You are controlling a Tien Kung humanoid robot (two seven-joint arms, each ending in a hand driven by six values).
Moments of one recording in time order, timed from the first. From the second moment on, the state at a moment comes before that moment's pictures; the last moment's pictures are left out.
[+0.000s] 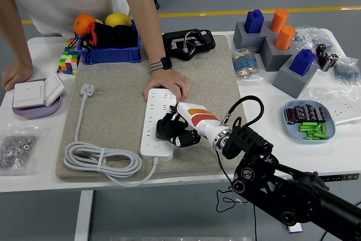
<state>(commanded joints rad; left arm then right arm) -0.10 0.03 -1.73 -0.18 1.84 -0.06 0.28 0.53 -0.02 0.56 1.27 -1.79 -0.19 -0.28</state>
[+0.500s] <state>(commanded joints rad) -0.10 0.03 -1.73 -0.18 1.84 -0.06 0.29 0.54 -0.01 0.53 1.23 -1.78 -0.19 -0.27</state>
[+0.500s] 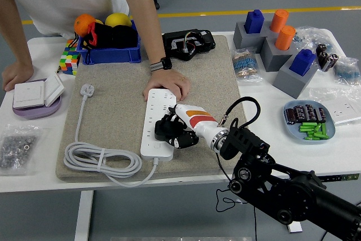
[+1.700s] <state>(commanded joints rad) -0.10 0.03 -1.74 -0.18 1.84 -0.06 0.28 0.54 -0.02 0.57 1.29 -1.77 -0.16 -0.27</state>
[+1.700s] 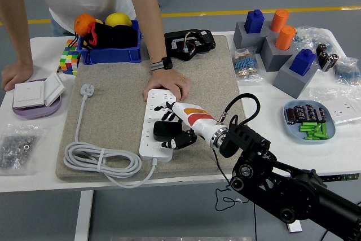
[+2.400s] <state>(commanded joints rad) -0.10 0.03 -1.74 -0.18 1.84 -0.06 0.28 0.43 -0.12 0.81 1.52 -1.81 -0.18 -0.19</state>
